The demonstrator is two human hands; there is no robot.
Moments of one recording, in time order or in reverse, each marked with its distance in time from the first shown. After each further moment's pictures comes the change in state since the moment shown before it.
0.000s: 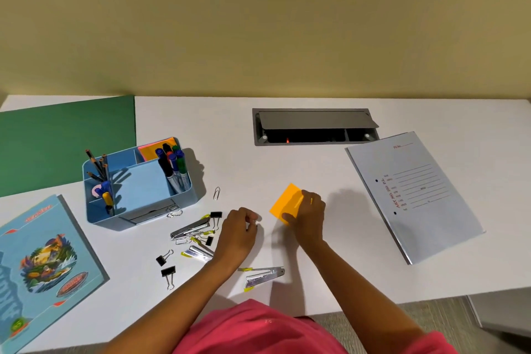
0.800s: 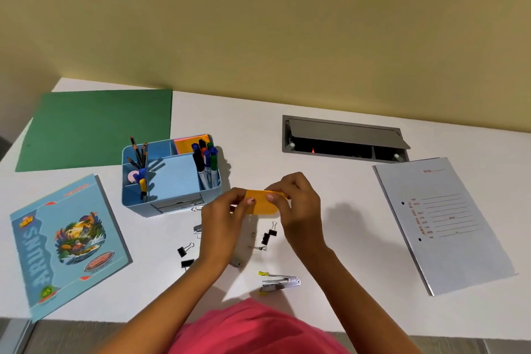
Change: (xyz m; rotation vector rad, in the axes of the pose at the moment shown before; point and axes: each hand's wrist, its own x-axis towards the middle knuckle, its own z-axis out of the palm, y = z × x) left_hand -0.026 0.023 -0.077 -0.236 0.408 0.103; right_hand -0.037 -0.136 -0.070 0.454 -0.045 -0.396
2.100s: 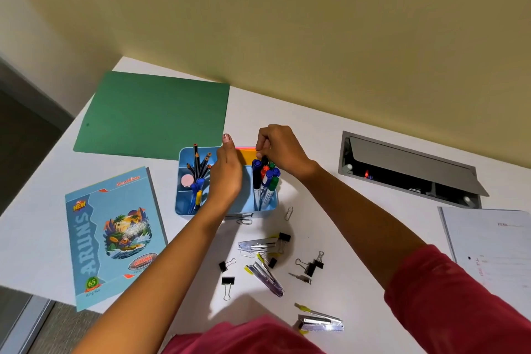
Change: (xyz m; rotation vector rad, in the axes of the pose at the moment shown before) left_hand 0.146 -0.047 -0.073 -0.167 0.133 -0.527; right_hand 0.196 -0.036 0.151 -0.304 -0.545 -0.184
